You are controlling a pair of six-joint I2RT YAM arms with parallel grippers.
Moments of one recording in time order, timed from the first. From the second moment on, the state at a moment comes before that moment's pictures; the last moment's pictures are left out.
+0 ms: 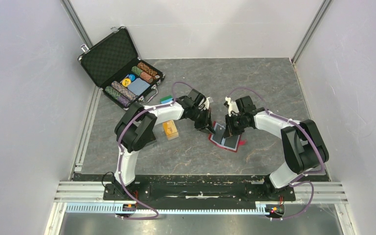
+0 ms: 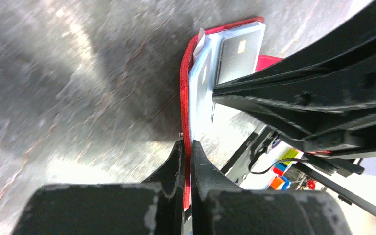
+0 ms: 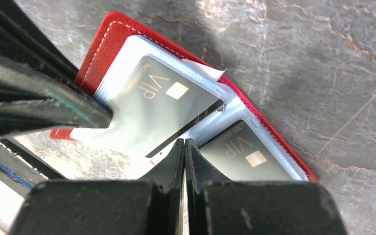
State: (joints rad) left arm -0.71 2.07 1.36 -0.27 0.64 -0.64; right arm 0.33 1.60 0.82 -0.38 -0.40 0.10
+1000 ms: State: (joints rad) left arm -0.76 1.94 1.49 -0.67 0.41 -0.46; right arm 0.21 1.55 0.79 -0.18 -0.66 0.31
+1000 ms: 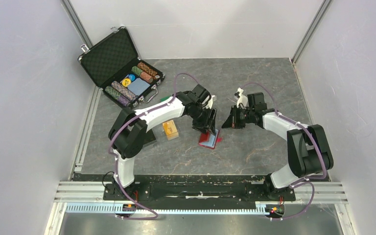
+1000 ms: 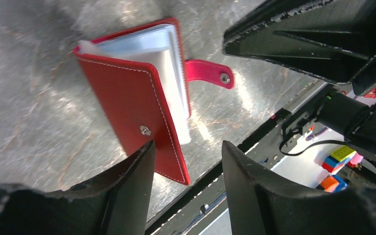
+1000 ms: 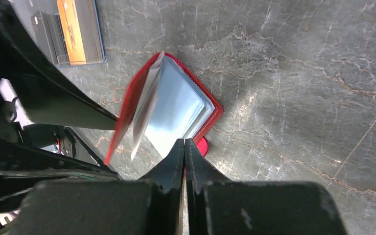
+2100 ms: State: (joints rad) left arm -0.78 2.10 1.46 -0.51 0.58 -0.54; right arm 0.25 1.67 0.82 -0.11 -0.72 0.33
